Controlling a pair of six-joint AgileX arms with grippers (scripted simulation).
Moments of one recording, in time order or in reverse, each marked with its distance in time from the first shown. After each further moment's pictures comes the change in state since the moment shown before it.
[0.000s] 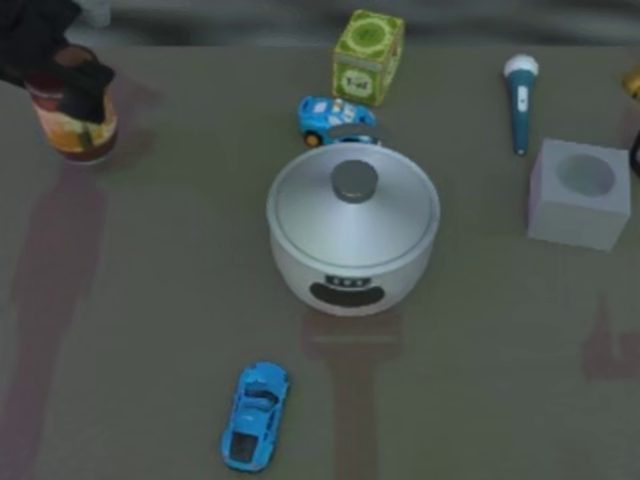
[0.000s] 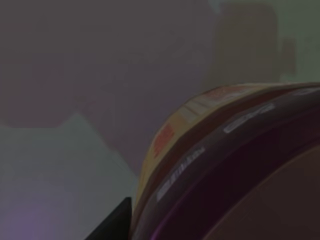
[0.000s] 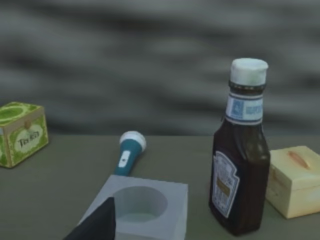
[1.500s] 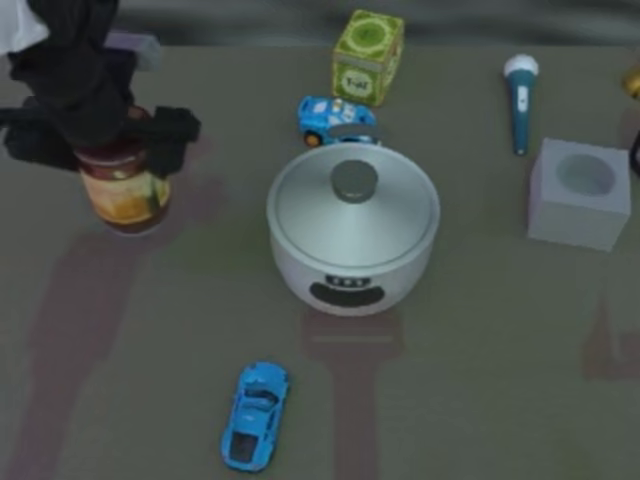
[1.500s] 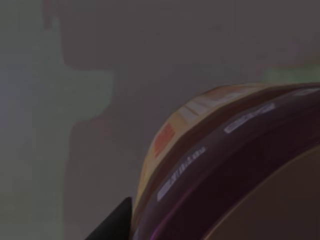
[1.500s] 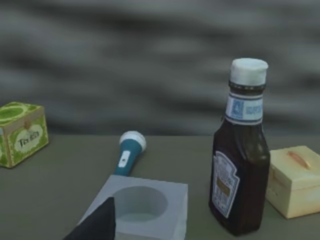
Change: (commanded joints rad) left arm -0.249 -0.506 -0.728 0.227 -0.193 -0.674; right arm 0.000 0.000 0.000 0.000 0.000 0.000
